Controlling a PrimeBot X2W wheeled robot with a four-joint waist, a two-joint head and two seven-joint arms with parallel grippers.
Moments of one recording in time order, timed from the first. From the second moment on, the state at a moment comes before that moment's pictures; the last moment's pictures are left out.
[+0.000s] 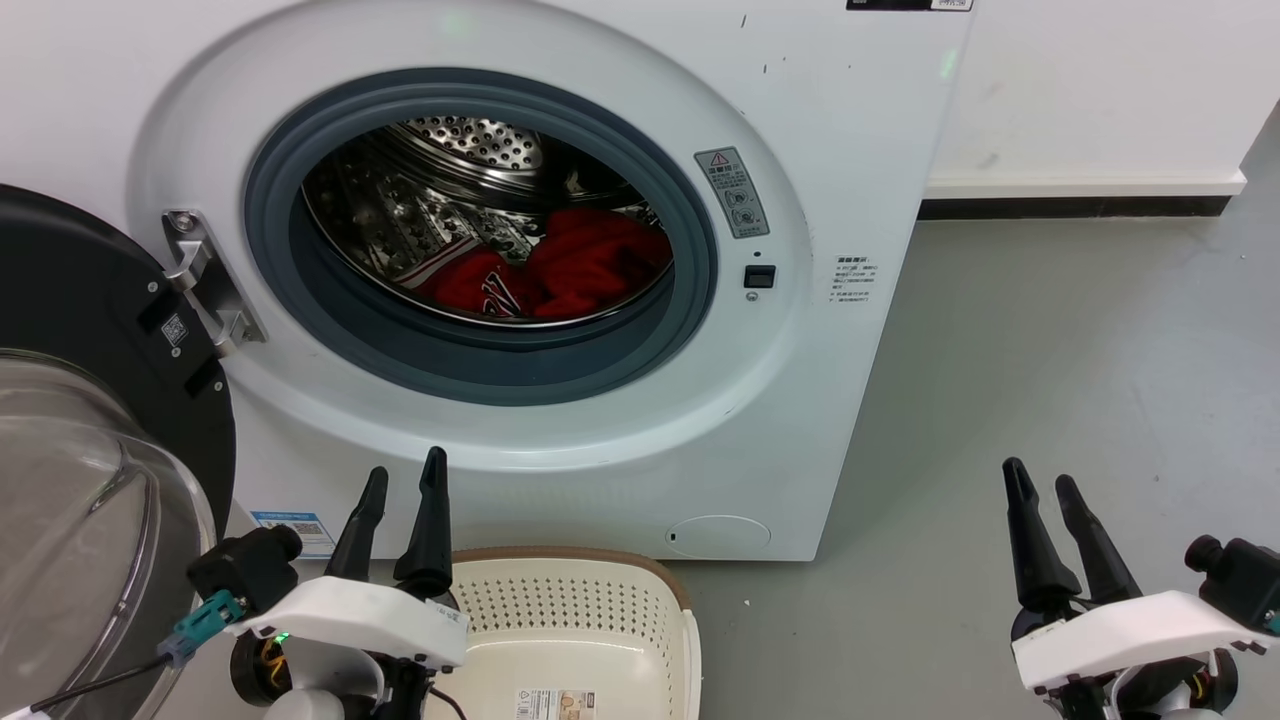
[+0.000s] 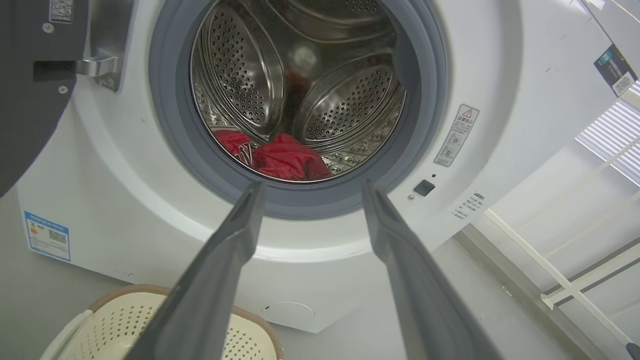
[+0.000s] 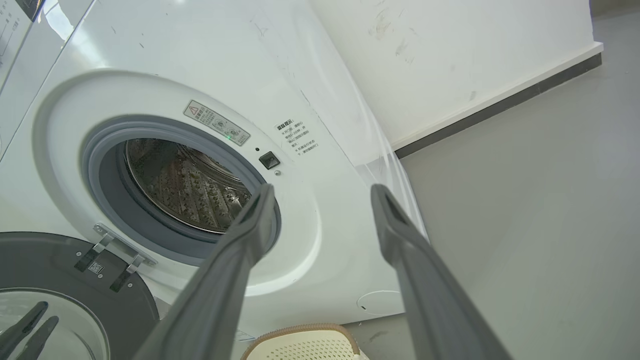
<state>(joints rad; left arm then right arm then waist) -0.09 0.07 -0.06 0.17 -0.64 -0.07 -0.11 -0.01 -0.05 -0.02 0.11 0.63 0.13 -0.07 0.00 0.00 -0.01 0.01</state>
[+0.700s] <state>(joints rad) -0.09 0.09 -0.09 0.18 -0.43 -0.03 -0.16 0.01 -0.05 -0.01 0.08 0.39 0.13 -0.07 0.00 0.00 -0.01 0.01</state>
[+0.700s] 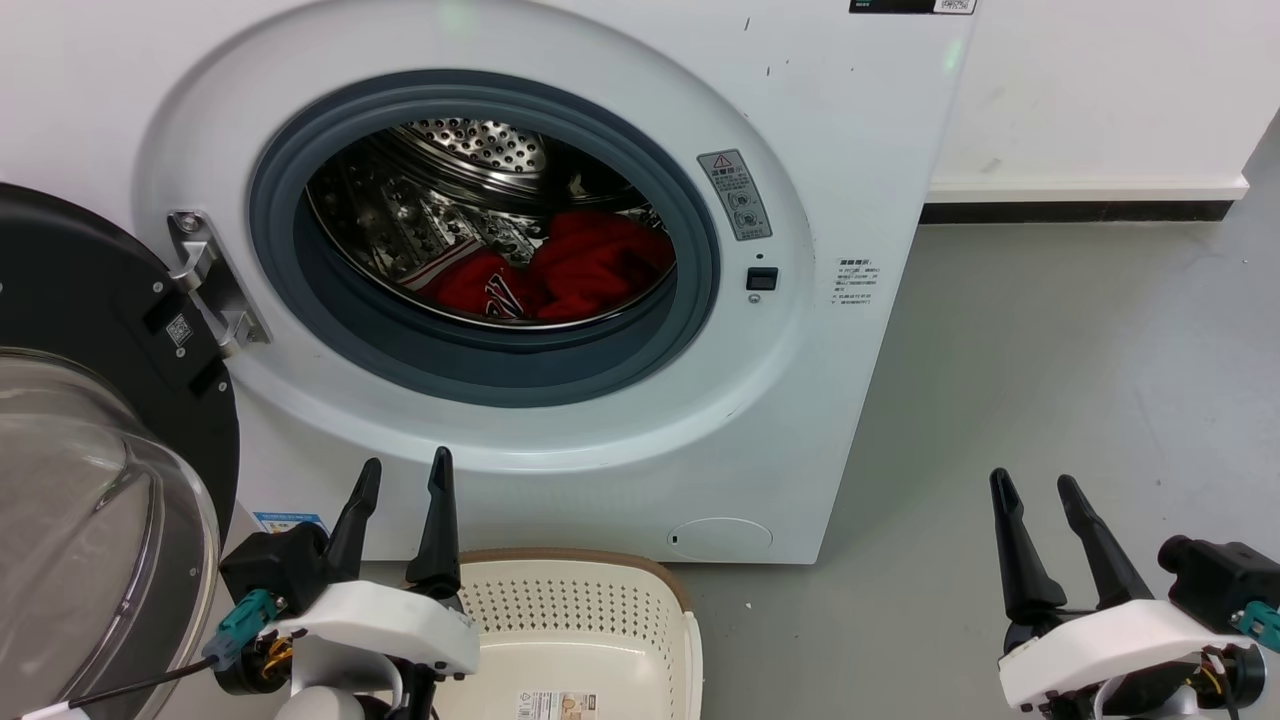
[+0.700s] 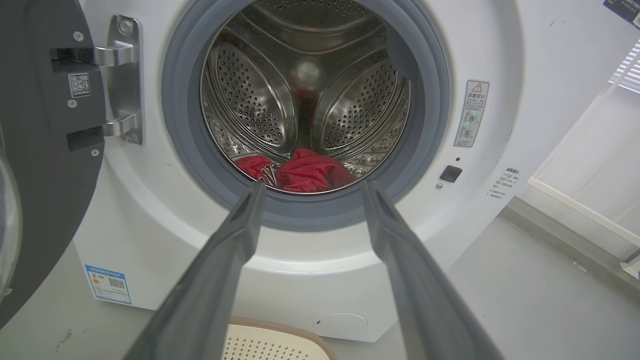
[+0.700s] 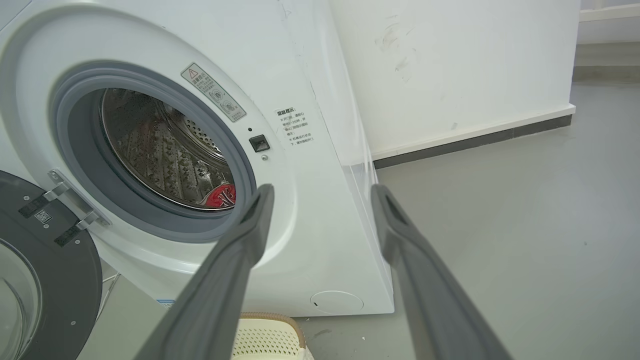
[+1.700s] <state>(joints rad) -0.10 0.11 -0.11 0.21 -0.18 0.00 -0.23 0.04 -0.05 -0.02 0.04 0.12 0.13 -0.06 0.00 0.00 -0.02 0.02</state>
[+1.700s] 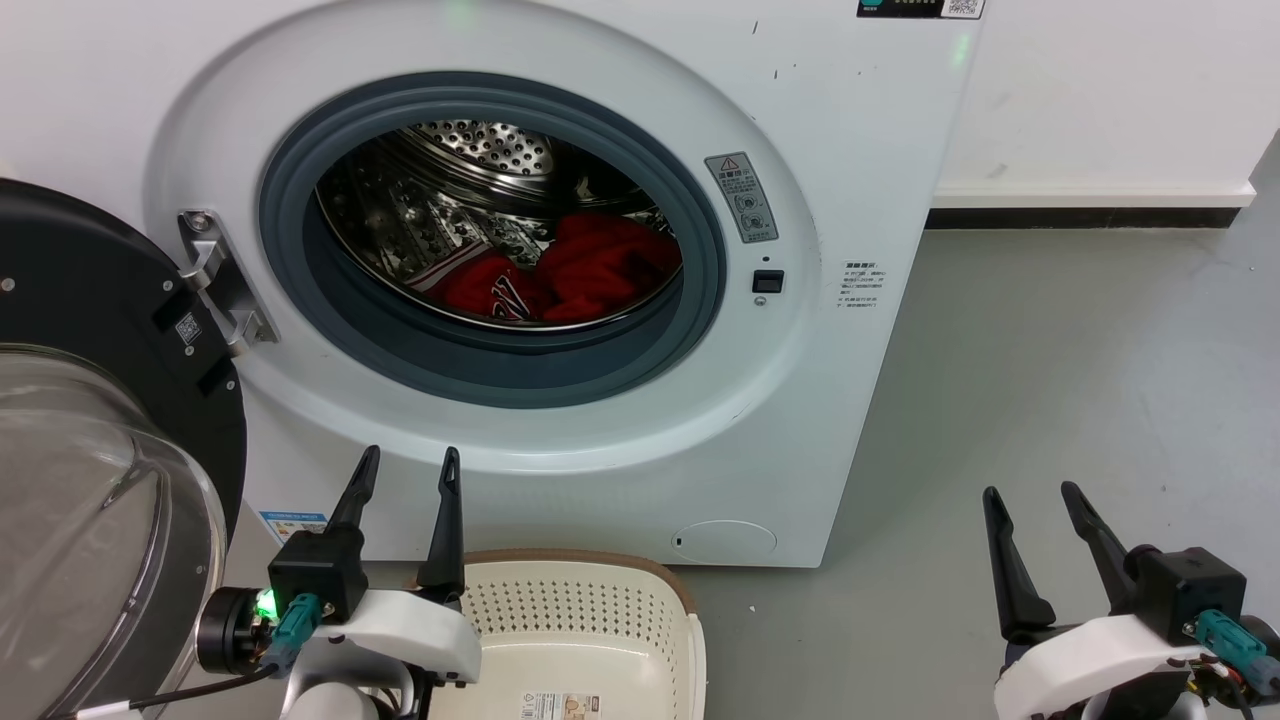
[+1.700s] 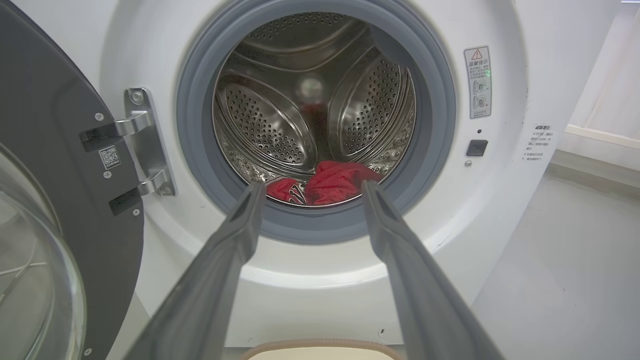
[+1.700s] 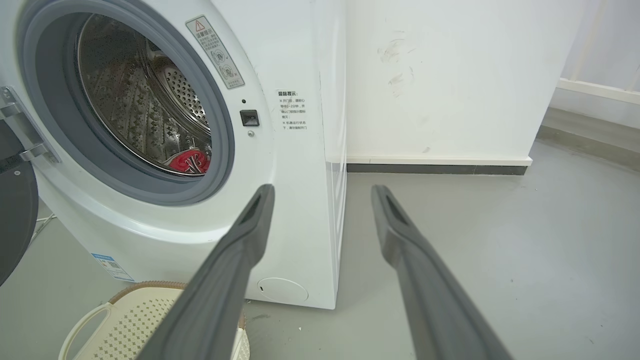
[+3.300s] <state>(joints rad) -0.15 0.09 -0.07 0.30 -0.09 -0.02 -0.26 0.03 -0.05 0.01 0.04 0.04 0.13 -0.09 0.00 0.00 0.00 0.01</state>
